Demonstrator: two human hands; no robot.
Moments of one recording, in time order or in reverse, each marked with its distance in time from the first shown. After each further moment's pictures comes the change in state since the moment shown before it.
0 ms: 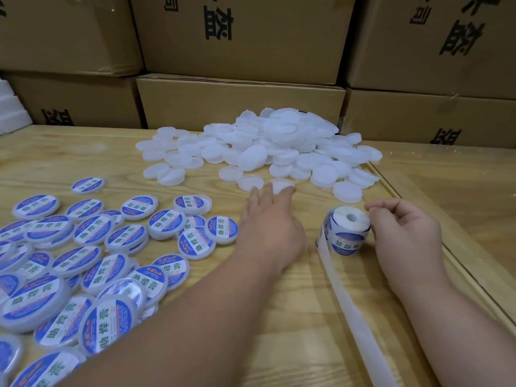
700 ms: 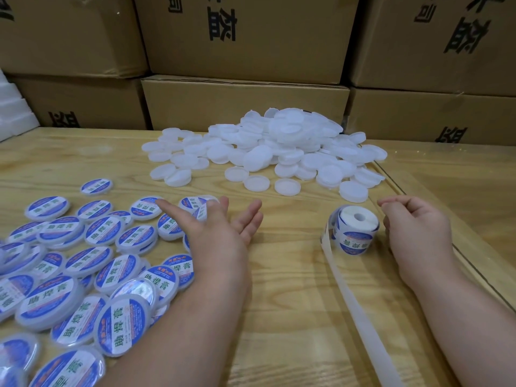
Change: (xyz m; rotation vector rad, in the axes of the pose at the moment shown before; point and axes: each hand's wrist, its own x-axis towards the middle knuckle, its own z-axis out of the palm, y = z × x) left_hand -0.043 -0.013 -0.049 -1.643 0.588 -0.344; right_hand 0.020 0.011 -0.001 -0.031 0.064 0.131
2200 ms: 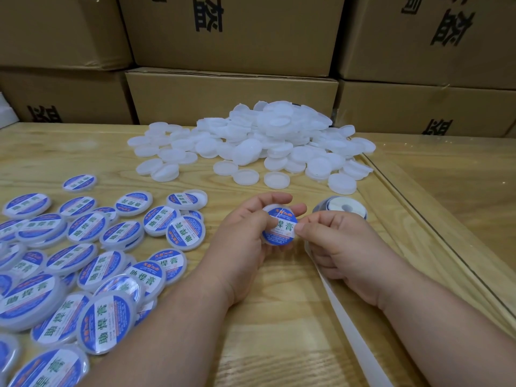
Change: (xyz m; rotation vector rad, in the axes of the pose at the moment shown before) left_hand -0.010 -0.009 -0.002 0.298 -0.639 -0.328; right_hand -0.064 -0.044 0.028 0.156 -0.744 0.324
